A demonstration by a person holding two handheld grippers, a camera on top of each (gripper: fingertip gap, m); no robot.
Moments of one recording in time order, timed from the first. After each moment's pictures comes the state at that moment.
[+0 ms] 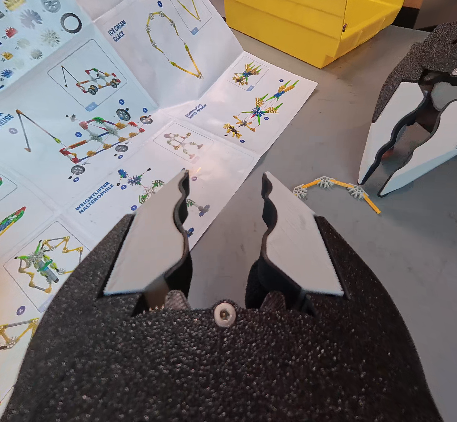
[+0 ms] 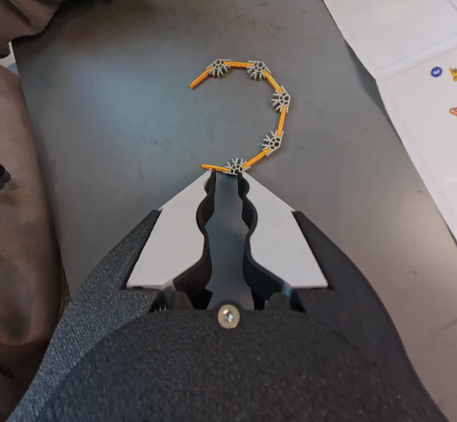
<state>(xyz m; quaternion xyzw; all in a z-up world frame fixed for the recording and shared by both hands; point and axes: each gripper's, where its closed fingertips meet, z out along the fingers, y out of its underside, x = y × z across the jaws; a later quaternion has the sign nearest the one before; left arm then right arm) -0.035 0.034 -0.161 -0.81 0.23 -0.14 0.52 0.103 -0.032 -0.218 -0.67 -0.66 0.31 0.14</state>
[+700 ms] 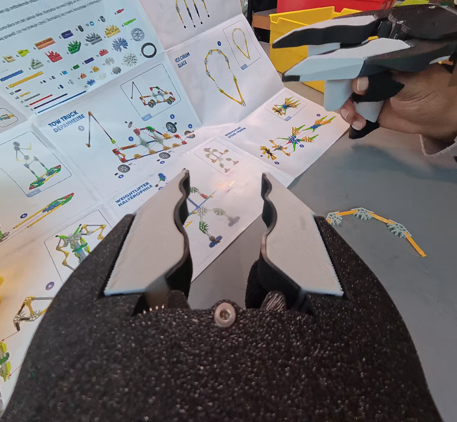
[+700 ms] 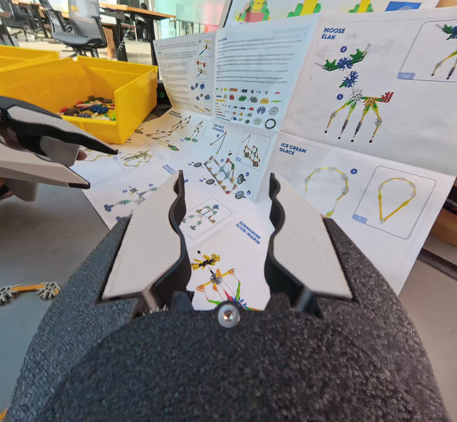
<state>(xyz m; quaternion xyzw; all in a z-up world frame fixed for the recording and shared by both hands) -0.065 0.049 -0.151 -0.79 0.15 -0.11 0.59 0.025 0.148 -0.105 -0.59 -0.45 0.33 0.58</state>
